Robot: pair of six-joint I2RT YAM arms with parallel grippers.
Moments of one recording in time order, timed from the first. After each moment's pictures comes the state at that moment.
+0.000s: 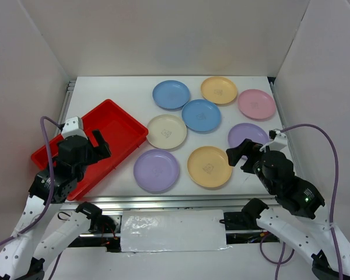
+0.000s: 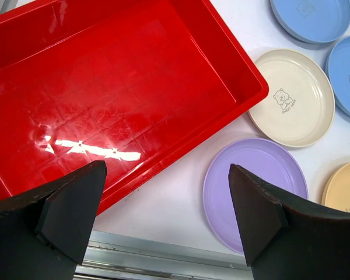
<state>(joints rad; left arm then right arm) -0.40 0.65 0.97 -0.88 -0.46 -0.53 0.68 0.48 0.91 -0.87 0.44 0.70</state>
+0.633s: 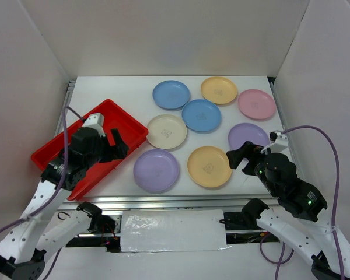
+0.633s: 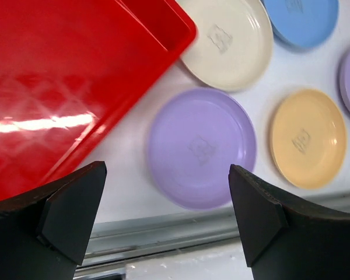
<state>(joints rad) -0.41 0.76 0.97 -0.83 -0.15 -0.53 0.68 0.44 0.91 -0.89 0.42 0.68</state>
